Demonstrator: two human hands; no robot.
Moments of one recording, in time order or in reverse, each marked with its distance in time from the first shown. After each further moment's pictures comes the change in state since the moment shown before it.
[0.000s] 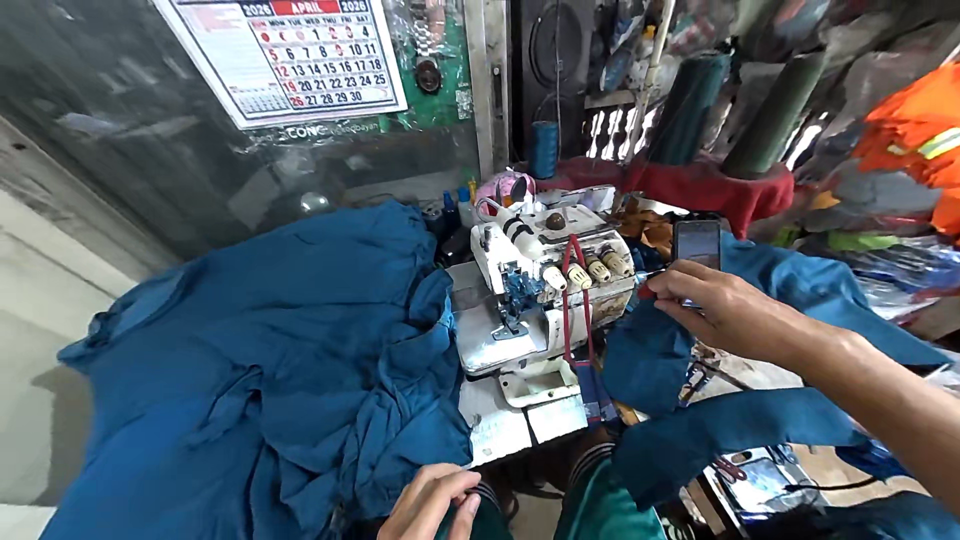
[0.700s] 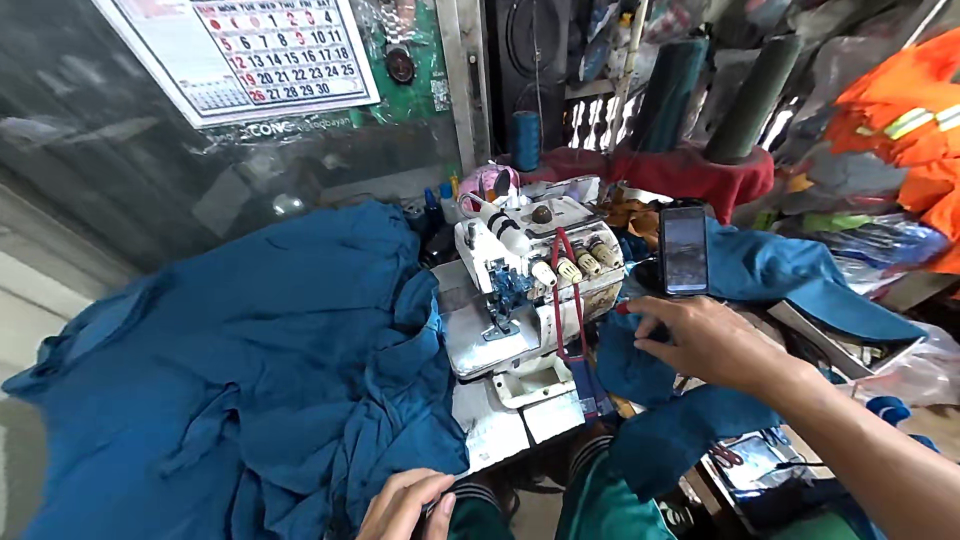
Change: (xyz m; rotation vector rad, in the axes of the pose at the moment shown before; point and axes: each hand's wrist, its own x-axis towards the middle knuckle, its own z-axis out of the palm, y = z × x) left_hand 0.005 -0.012 -0.014 0.076 0.058 0.014; right_hand -0.020 -0.033 0.031 -0.029 -0.194 0.423
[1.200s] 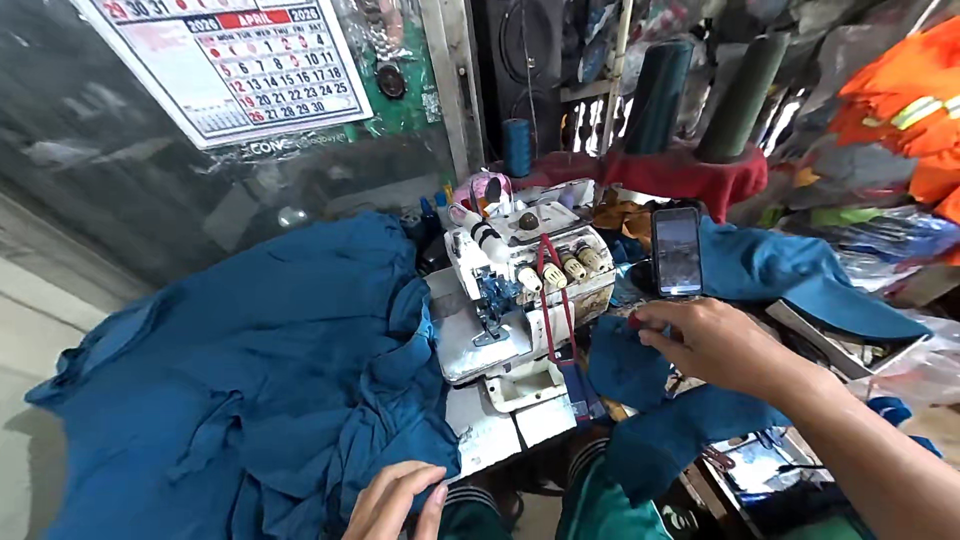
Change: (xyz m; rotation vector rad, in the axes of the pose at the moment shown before) left_hand 0.008 -0.008 -0.001 0.079 -0.018 0.072; right_hand -0.013 0.015 -0.008 0.018 0.058 -0.043
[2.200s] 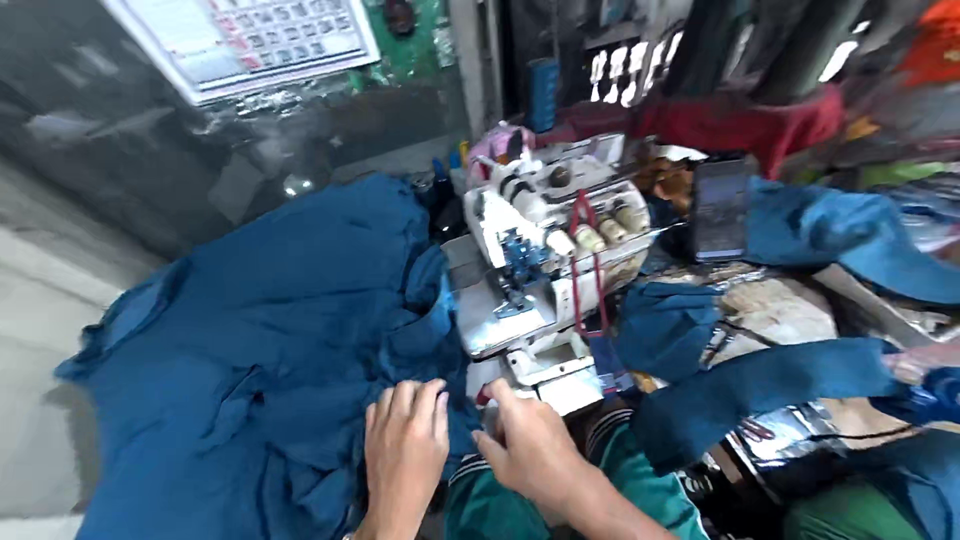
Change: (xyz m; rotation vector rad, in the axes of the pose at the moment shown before) left_hand 0.048 -0.064 0.028 0.600 0.039 0.021; right_hand 0.006 -0.213 0.172 0.595 -0.246 0.210
